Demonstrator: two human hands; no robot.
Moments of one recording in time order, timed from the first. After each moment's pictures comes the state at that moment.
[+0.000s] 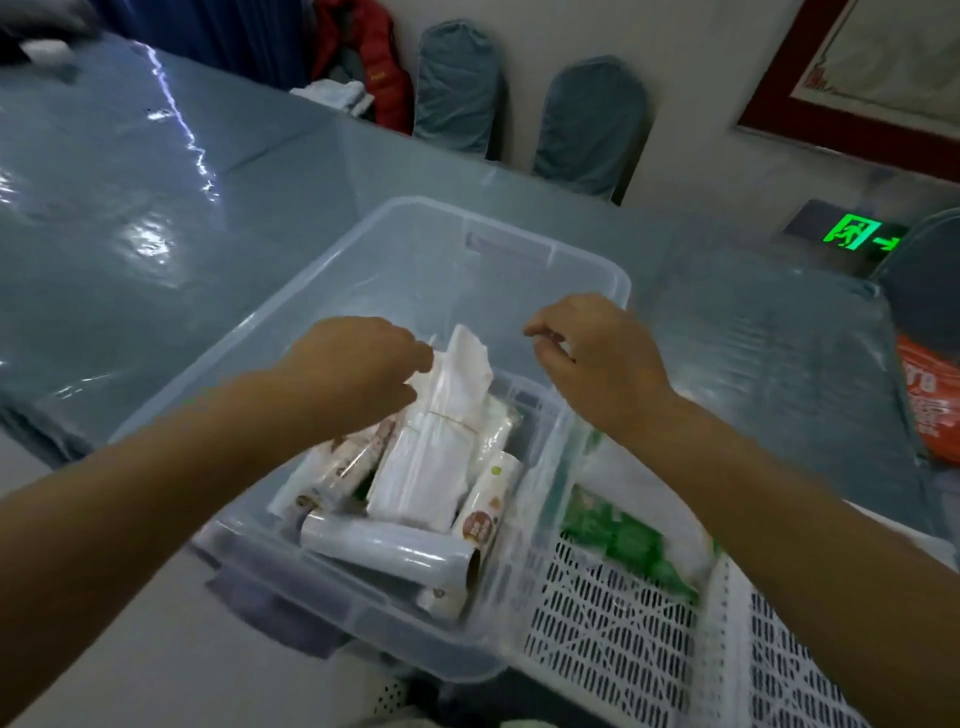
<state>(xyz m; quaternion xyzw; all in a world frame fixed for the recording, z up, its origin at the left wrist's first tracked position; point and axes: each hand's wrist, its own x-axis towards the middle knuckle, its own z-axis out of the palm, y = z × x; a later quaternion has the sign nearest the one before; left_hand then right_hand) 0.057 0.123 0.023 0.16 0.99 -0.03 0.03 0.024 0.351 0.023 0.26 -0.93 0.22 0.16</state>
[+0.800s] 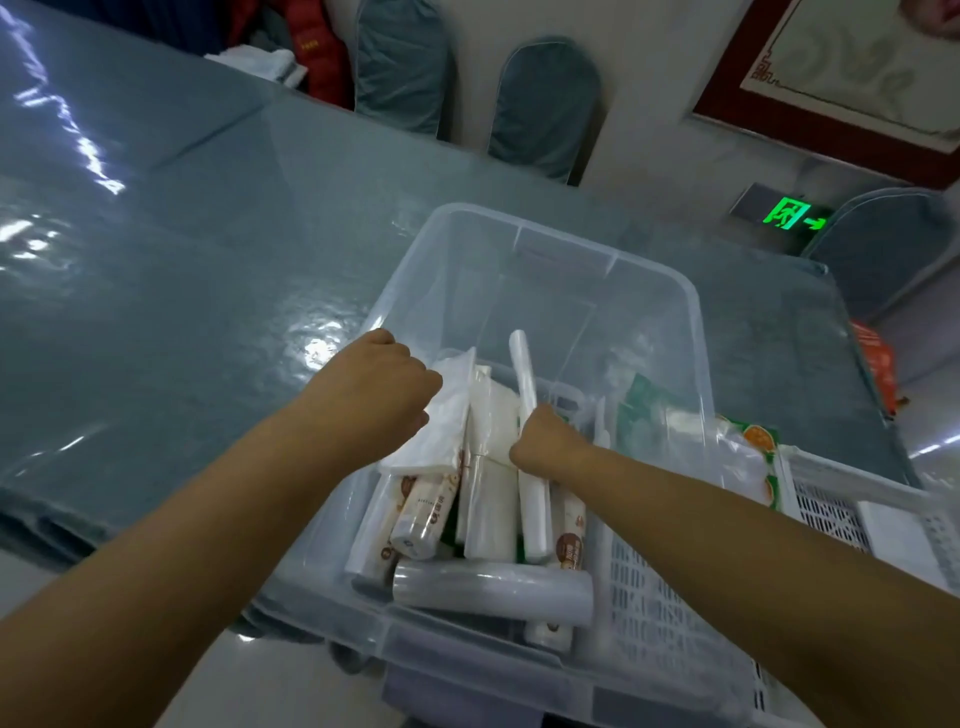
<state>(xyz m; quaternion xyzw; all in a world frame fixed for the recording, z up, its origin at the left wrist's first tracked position) 0.006 0.004 -0.033 0.32 0.94 -0.08 -0.07 -0.006 0.218 -0.107 -0.12 -0.94 0.16 -0.26</state>
